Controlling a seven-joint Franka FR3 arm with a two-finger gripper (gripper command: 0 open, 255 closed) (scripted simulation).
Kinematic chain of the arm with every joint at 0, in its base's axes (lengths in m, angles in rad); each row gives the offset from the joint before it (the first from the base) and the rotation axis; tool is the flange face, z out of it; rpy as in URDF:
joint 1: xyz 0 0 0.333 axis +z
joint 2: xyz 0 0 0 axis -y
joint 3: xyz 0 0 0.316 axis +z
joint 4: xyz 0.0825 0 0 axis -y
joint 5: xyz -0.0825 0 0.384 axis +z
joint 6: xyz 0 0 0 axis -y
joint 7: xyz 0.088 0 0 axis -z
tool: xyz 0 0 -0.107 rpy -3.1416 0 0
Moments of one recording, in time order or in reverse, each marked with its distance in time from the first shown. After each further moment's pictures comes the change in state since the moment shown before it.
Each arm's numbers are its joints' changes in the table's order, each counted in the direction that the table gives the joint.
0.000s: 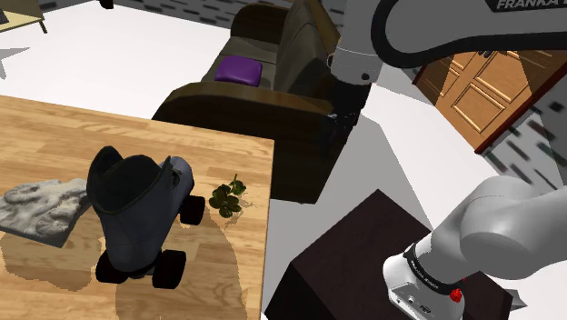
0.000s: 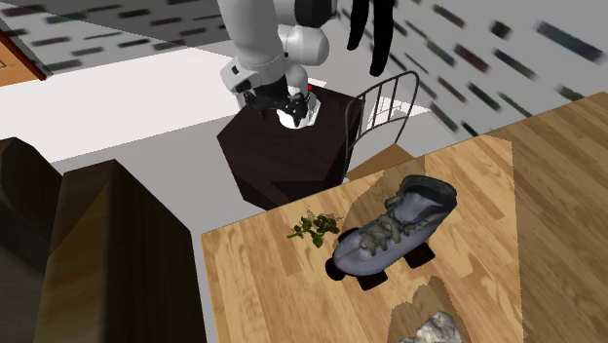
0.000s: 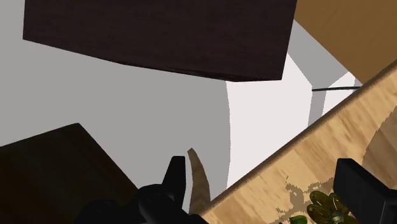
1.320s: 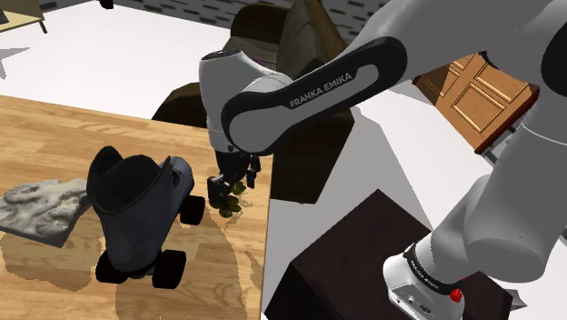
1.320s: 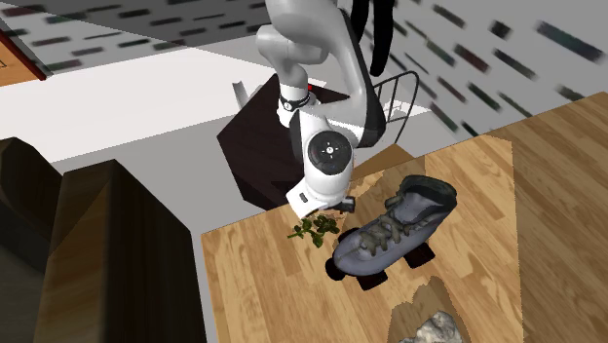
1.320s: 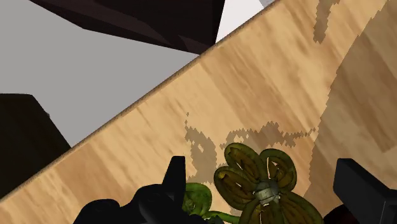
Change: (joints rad) arm 0.112 -0.787 0.217 0.379 -0.211 0.338 0.363
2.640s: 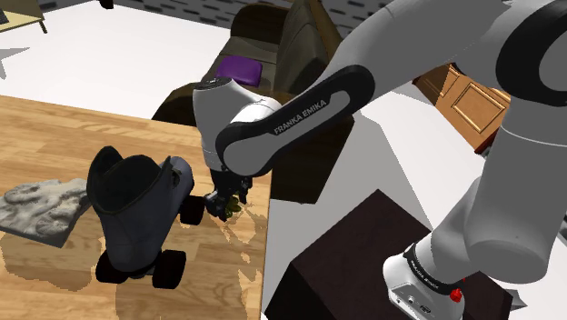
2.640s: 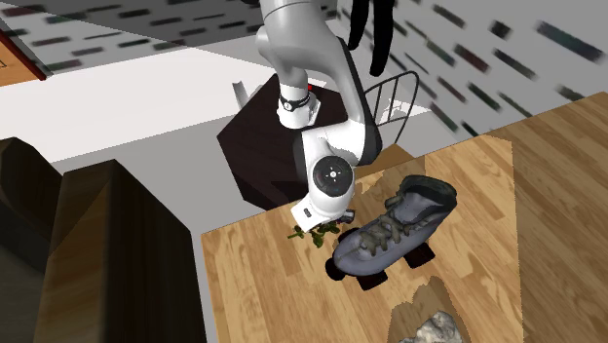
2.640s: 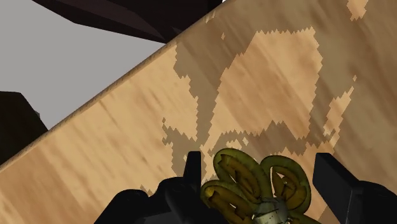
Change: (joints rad) arm 0.030 -0.119 -0.016 0.015 -0.056 0.090 0.039
